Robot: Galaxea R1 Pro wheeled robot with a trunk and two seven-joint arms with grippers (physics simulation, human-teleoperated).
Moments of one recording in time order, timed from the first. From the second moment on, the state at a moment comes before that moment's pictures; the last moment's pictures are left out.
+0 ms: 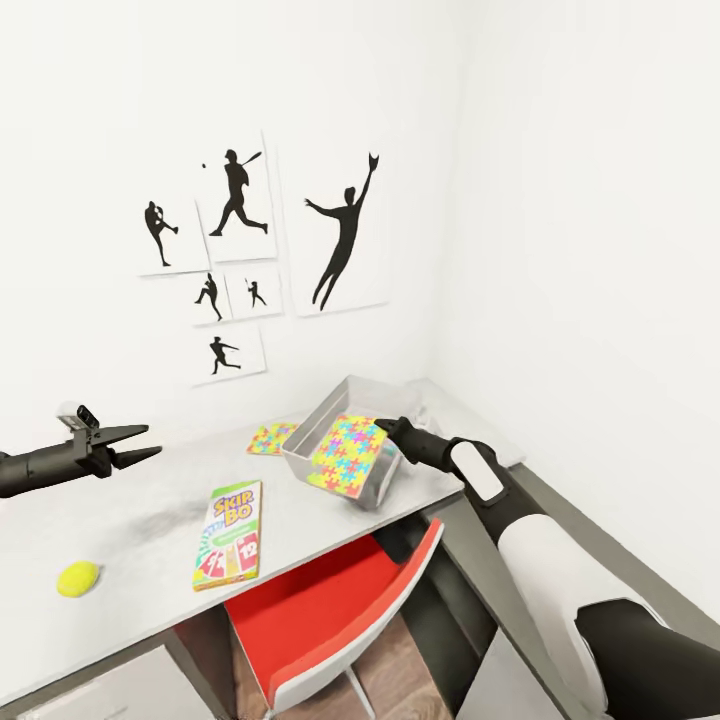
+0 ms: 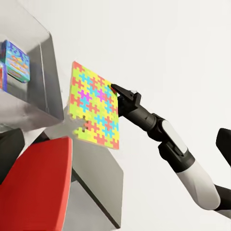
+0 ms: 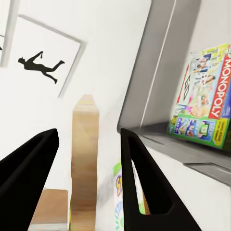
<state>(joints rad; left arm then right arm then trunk) -0.88 0.65 -0.01 -0.62 0.44 0.94 -1.55 -0.95 0.07 0.14 -0.60 -1.00 0.54 0.16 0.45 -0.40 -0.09</state>
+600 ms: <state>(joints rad) -0.88 0.65 -0.01 -0.62 0.44 0.94 -1.55 -0.95 0.06 0.14 -0.60 -1.00 0.54 0.16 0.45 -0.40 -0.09</state>
